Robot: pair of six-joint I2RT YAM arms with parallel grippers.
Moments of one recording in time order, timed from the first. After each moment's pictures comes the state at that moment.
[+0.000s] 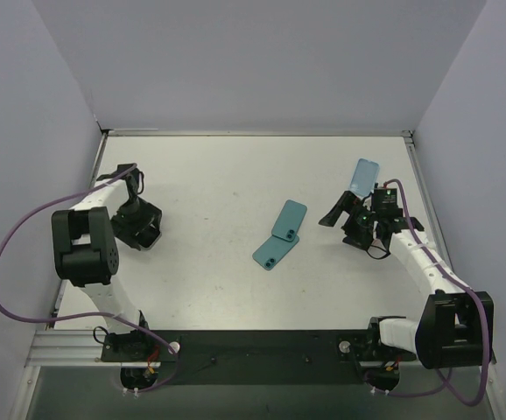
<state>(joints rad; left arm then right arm) 0.08 1.81 1.24 -0.92 -0.18 -0.94 0.06 1.23 0.73 -0.40 -0.31 0.63</state>
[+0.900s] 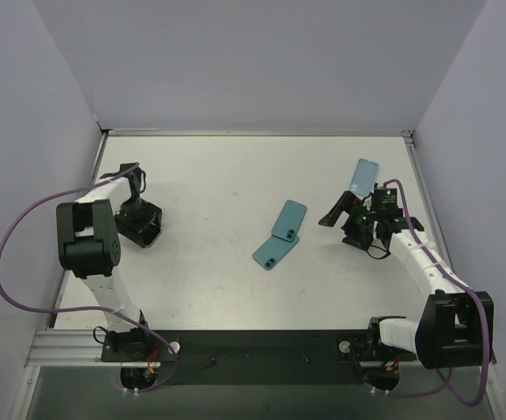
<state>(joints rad) 0.08 1.90 1.28 -0.87 -0.16 -0.99 0.06 1.23 0.73 -0.41 -0.32 0.63</state>
